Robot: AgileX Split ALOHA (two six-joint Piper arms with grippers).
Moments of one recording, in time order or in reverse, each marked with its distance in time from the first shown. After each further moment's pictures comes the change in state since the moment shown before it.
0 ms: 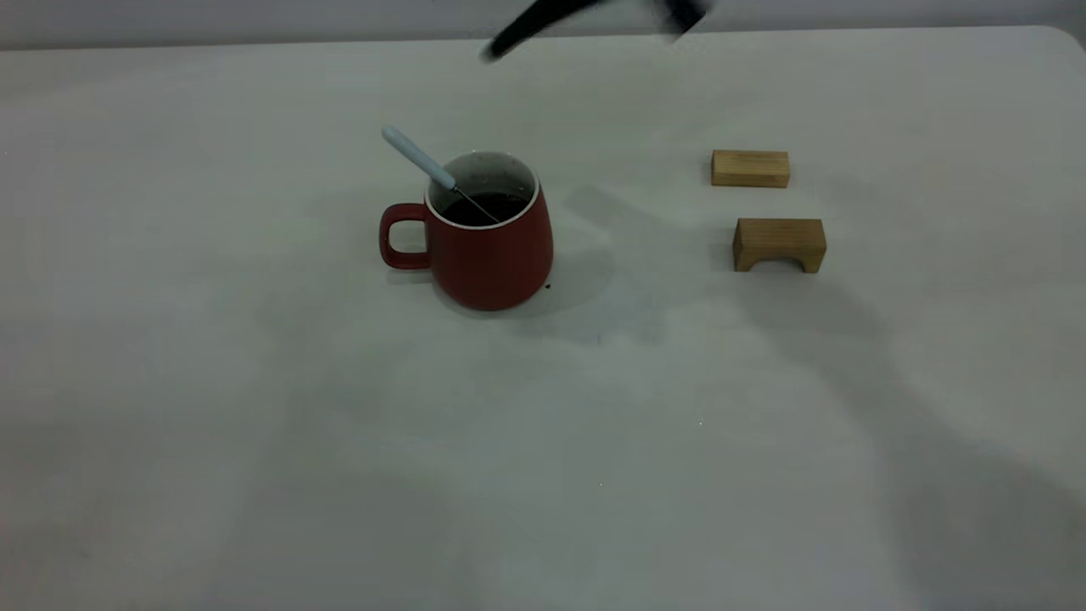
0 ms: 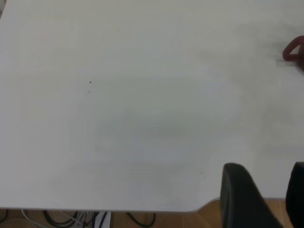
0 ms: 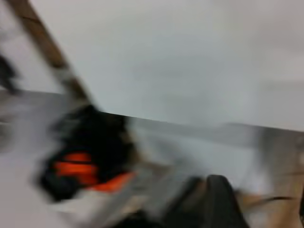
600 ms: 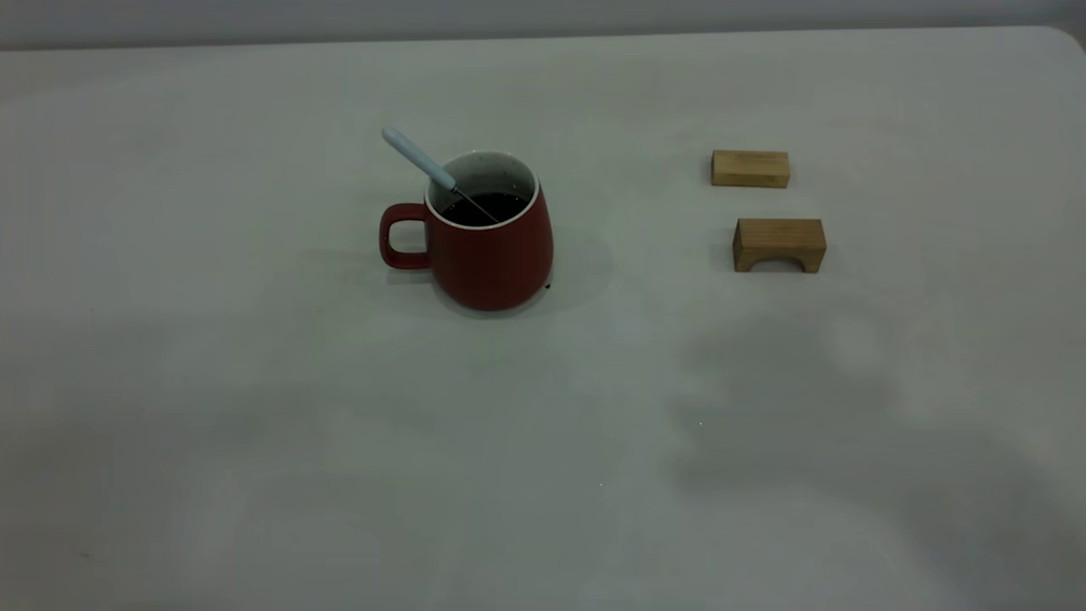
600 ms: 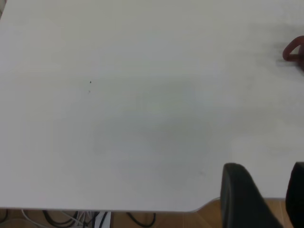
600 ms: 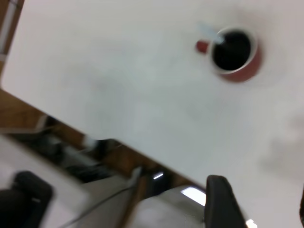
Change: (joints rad) left arm 0.000 0.000 0.000 0.000 0.000 0.000; right arm 0.000 -0.767 0.068 -0.564 0.190 -0.225
